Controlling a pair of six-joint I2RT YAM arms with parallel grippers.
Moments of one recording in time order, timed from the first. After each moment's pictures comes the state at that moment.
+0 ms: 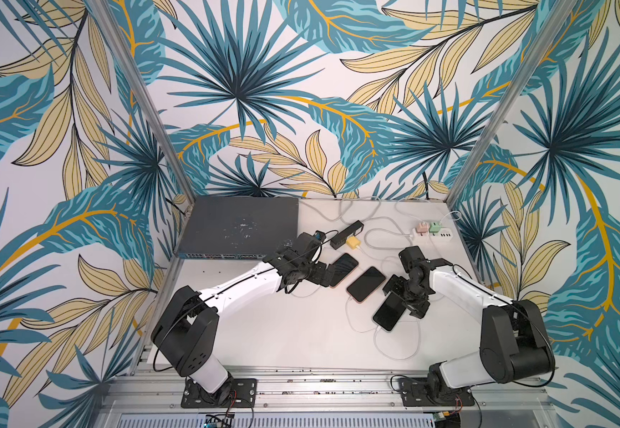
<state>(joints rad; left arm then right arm) -0.68 1.60 1.14 -0.38 0.04 -0.25 0.31 1.49 0.89 -0.84 -0.03 0.91</state>
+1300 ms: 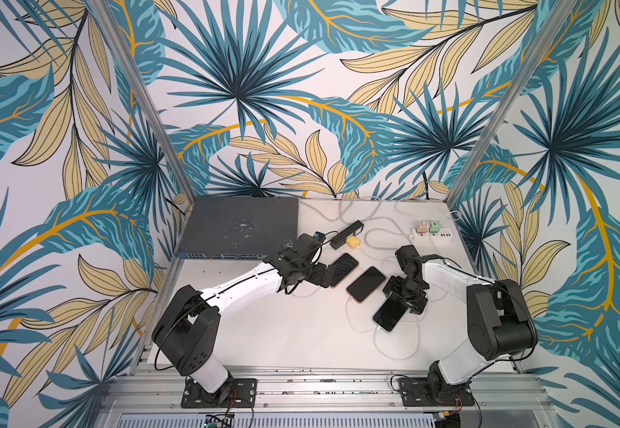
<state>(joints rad) -0.68 1.61 1.13 -0.37 0.04 -0.26 0.30 1.64 0.92 -0.81 0.01 0.84</state>
